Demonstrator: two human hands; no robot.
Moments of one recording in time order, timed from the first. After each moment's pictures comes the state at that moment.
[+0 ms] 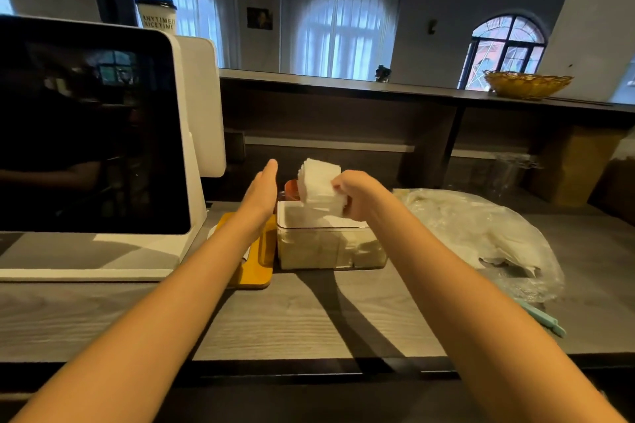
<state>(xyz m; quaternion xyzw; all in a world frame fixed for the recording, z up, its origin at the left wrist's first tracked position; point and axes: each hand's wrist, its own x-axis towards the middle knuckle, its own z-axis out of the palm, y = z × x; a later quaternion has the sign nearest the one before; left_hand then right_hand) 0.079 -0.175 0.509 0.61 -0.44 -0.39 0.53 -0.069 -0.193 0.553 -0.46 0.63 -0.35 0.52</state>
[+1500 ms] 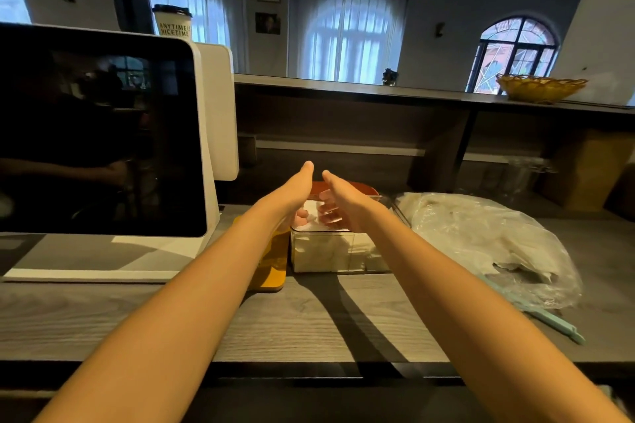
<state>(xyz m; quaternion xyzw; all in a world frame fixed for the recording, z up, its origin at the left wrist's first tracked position) 0.060 -0.173 0.534 0.63 -0.47 -0.48 0.39 -0.045 -0.204 0.526 -0.55 0.57 -0.29 0.53</state>
